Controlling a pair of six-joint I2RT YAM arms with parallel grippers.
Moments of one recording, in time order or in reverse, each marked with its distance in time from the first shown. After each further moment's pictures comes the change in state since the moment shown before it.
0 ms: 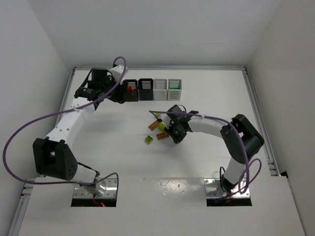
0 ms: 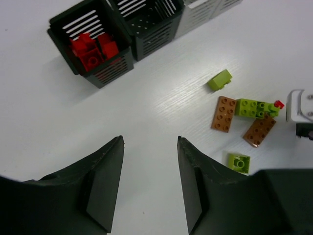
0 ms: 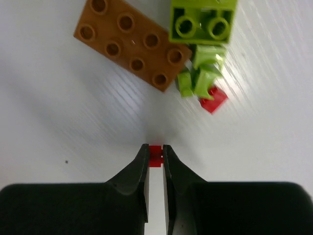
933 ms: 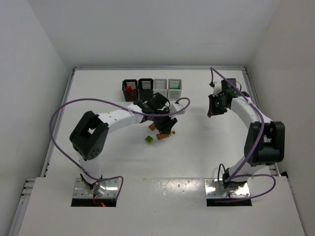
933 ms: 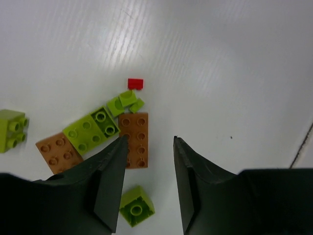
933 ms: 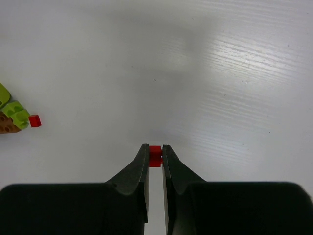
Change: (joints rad) left arm -0.555 0.374 0.004 0.066 0.103 0.103; right arm -0.675 -0.156 0.127 -0.123 -0.121 0.113
